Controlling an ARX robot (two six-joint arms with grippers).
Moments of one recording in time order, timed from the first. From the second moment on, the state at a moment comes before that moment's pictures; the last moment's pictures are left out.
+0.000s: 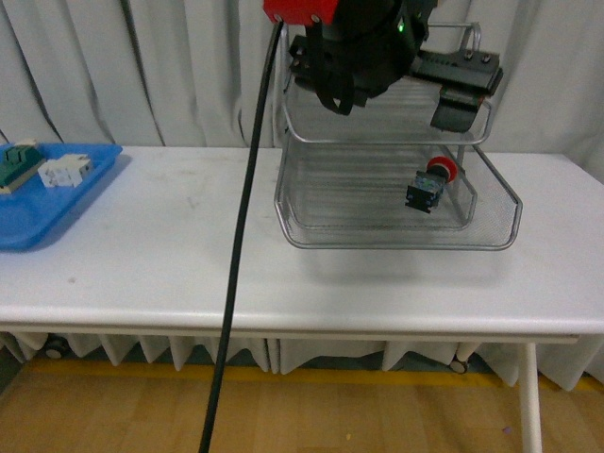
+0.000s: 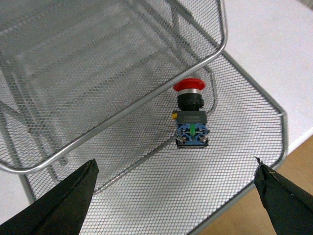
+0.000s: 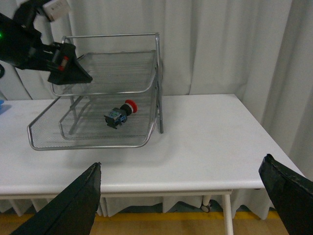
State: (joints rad) left arm -0.57 2.21 1.90 -0.34 0.01 0.11; right arm 0.00 0.00 0.01 0.00 0.00 0.00
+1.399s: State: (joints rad) left arm 0.00 0.71 0.06 0.64 -0.02 0.00; right arm 0.00 0.00 0.01 0.00 0.00 0.00
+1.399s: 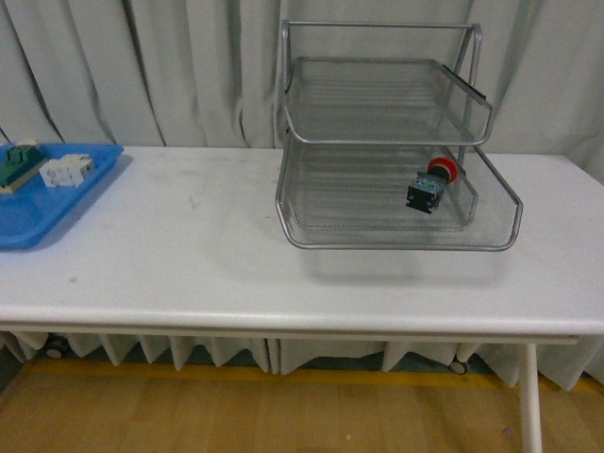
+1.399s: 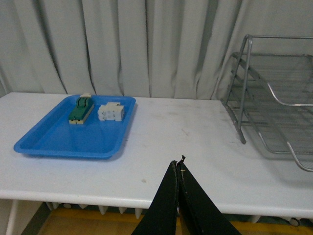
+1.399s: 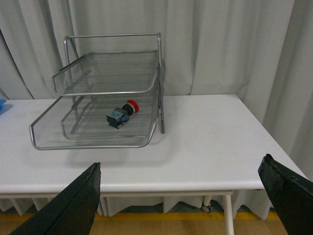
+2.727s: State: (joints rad) left arm 0.00 0.21 0.01 0.22 0.00 0.00; right arm 0.00 0.00 0.01 0.00 0.00 0.00
